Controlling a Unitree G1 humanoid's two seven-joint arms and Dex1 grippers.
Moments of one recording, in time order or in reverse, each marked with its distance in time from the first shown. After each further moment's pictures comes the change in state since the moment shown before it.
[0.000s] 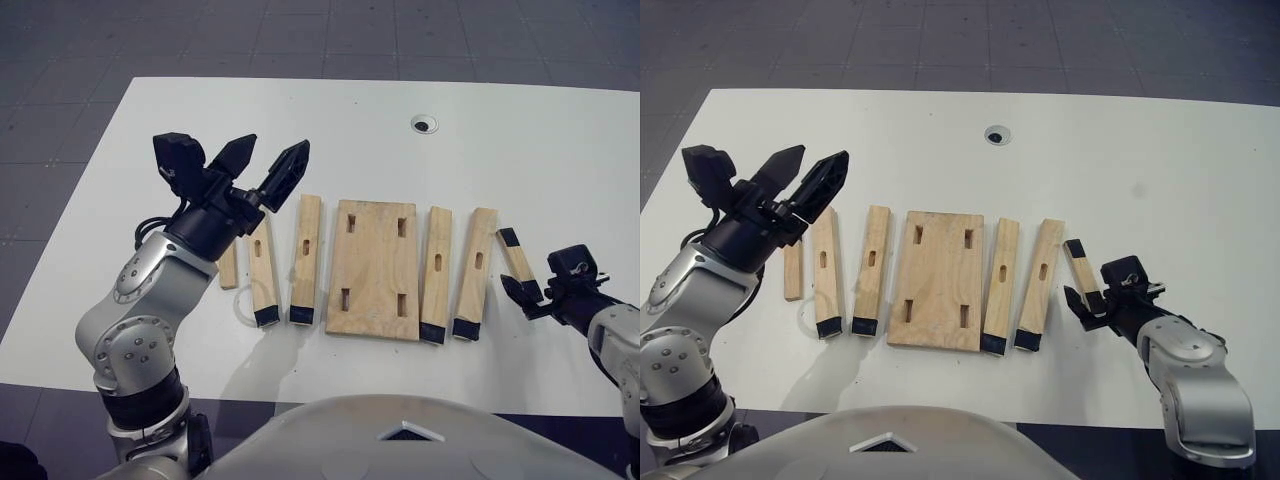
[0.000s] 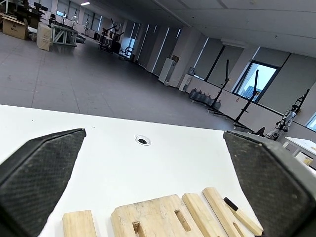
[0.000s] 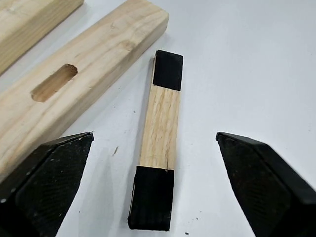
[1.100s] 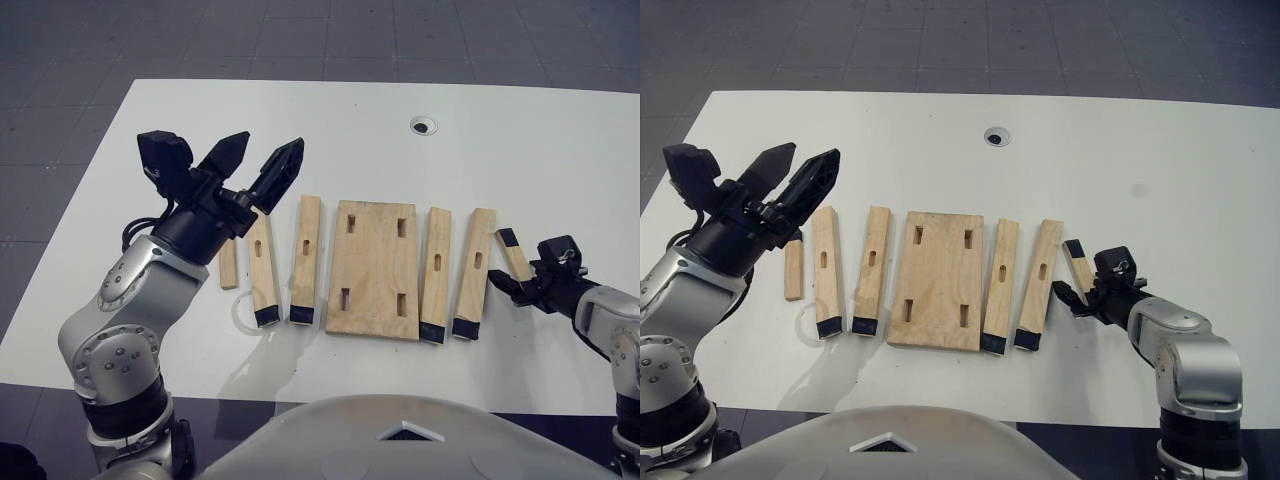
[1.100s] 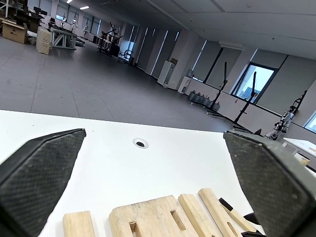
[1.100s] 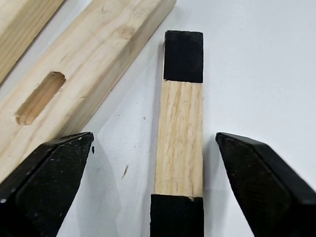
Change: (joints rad) left arm 0.026 0.082 0.008 -0.030 -0.120 -0.041 0.066; right arm -0.159 0.022 0.031 0.185 0.102 0.135 0.031
